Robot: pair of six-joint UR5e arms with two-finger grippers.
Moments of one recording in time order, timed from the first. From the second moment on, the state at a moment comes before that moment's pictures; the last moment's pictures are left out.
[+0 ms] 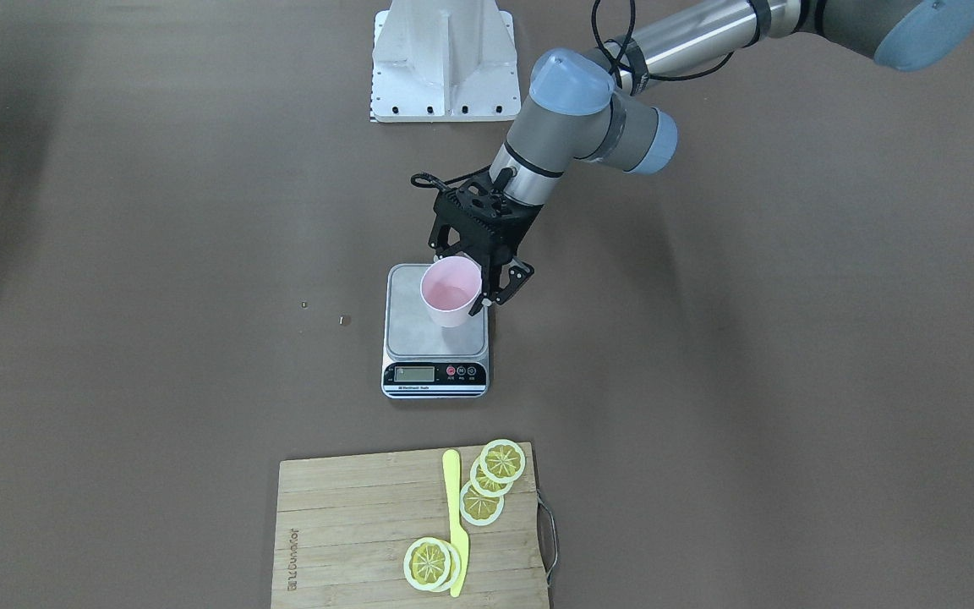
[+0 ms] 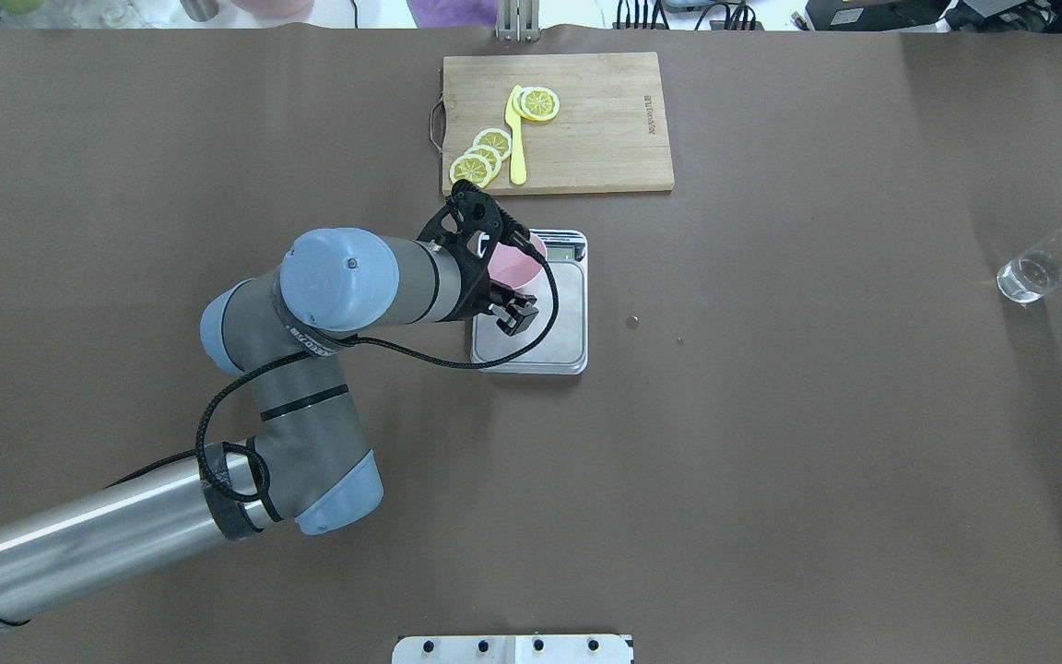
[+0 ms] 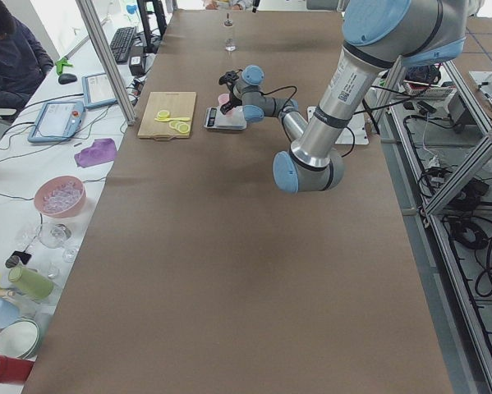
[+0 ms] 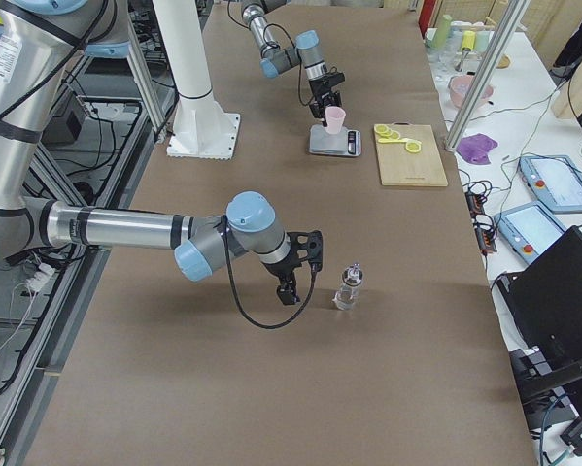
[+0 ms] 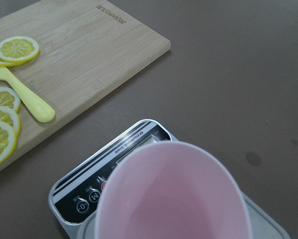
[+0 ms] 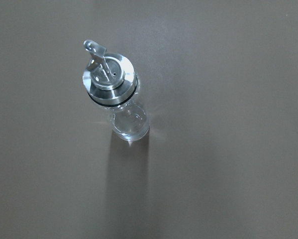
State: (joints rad) left arm -0.50 -2.27 -1.48 -2.23 -1.65 -0.56; right arm 1.40 -1.97 1.90 -0.94 2.24 0.51
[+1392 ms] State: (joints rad) left arm -0.47 -2.30 -1.44 -2.24 -1.64 -0.57; right arm 1.40 -1.97 1.90 -0.94 2.24 0.51
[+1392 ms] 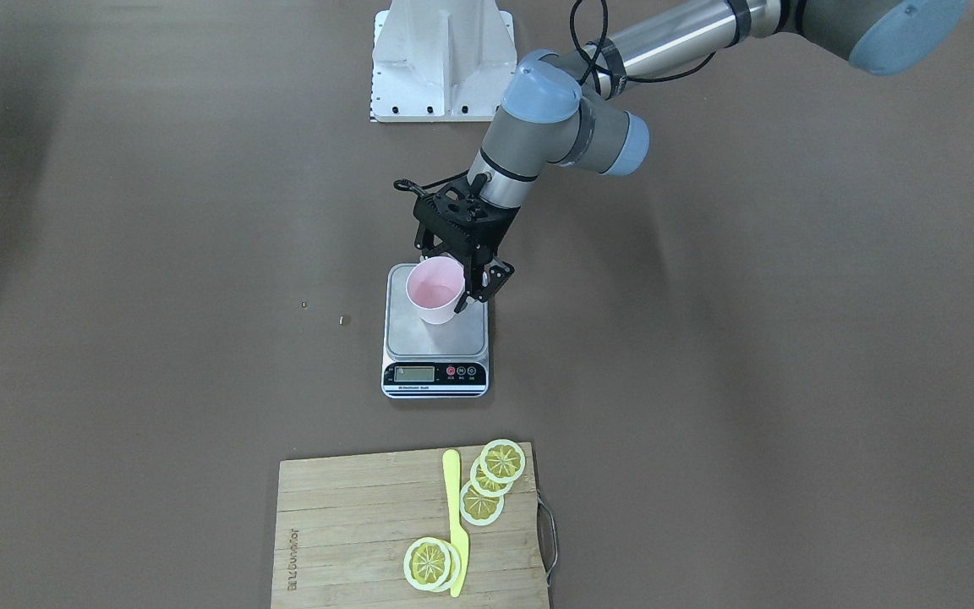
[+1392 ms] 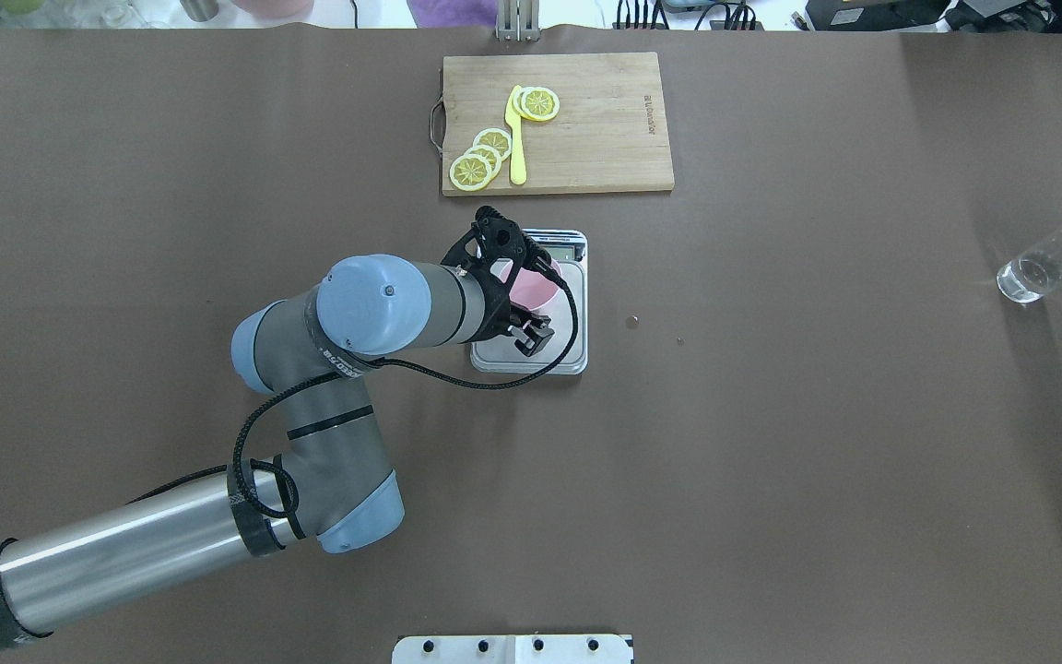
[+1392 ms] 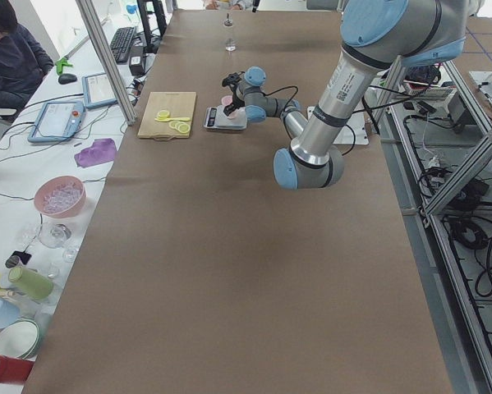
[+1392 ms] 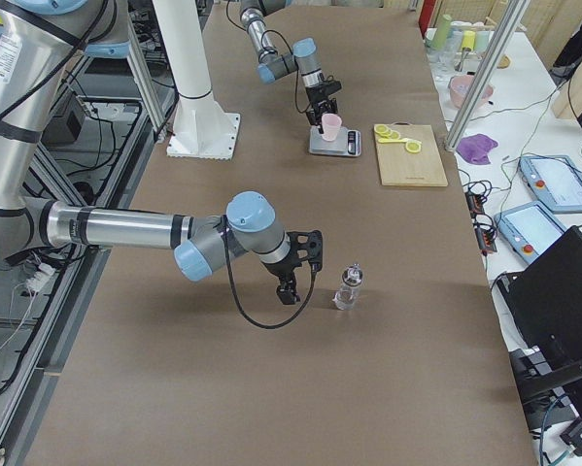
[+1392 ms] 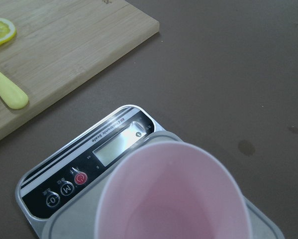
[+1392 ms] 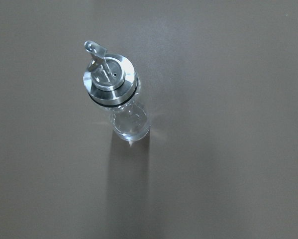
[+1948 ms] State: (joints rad) left arm -0.47 -2.29 -1.45 -2.25 -1.64 -0.57; right arm 1.40 -1.97 1.90 -0.94 2.24 0.51
